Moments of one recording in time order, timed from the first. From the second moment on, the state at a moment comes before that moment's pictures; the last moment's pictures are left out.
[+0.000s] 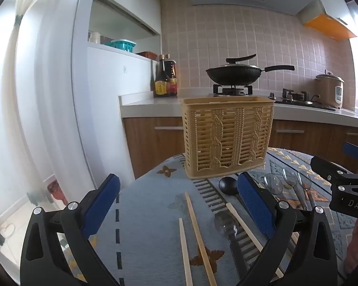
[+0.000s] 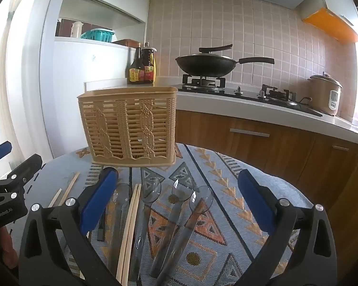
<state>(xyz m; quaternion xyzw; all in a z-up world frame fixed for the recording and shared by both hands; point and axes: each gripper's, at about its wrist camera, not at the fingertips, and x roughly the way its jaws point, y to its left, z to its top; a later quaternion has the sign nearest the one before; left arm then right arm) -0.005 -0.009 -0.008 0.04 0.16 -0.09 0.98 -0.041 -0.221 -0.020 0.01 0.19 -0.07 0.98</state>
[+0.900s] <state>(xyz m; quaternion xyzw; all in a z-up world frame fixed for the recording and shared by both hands) -0.005 -0.012 -0.011 0.05 0.15 -0.09 0.98 -0.040 -0.220 -0.020 0.00 0.19 -0.08 0.98</state>
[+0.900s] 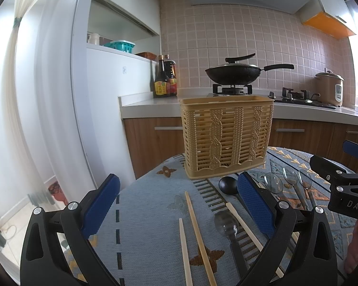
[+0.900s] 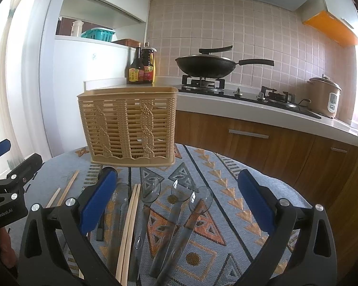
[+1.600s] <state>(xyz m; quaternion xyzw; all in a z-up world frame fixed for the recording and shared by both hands) -0.007 -0.019 -0.013 0.06 0.15 -0.12 0.98 -0.043 -0.227 -0.017 0.00 0.19 -0.14 0.97</state>
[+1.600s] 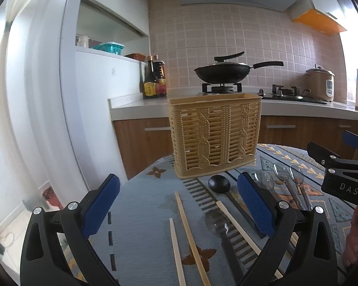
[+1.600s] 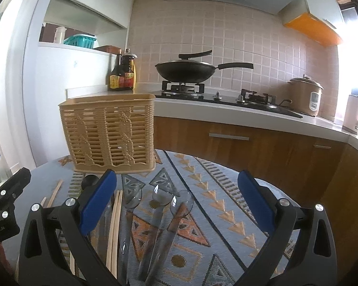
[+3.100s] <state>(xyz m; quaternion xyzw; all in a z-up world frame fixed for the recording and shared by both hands) 0.003 -0.019 -0.015 0.04 0.18 -0.15 0.97 -0.046 -0.235 -0.025 0.02 0.19 -0.18 0.96</state>
